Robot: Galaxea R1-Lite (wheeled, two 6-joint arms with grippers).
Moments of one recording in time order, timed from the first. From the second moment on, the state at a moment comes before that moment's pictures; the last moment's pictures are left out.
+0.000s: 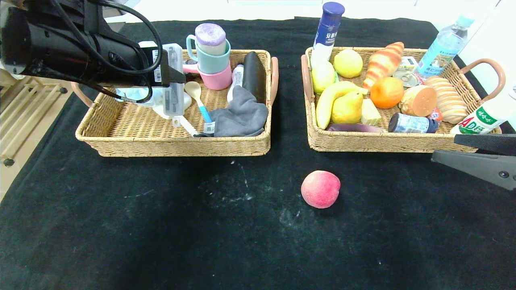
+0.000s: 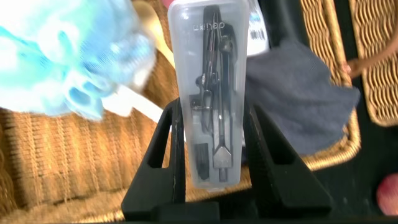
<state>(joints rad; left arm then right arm) -0.27 1.73 -1.84 0.41 0.04 -0.08 0.15 1.18 -0.90 -0.07 0.50 -0.02</state>
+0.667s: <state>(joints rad) -0.20 1.78 -1.83 0.33 -0.02 -0.08 0.15 1.18 -0.90 -0.07 0.50 -0.02</state>
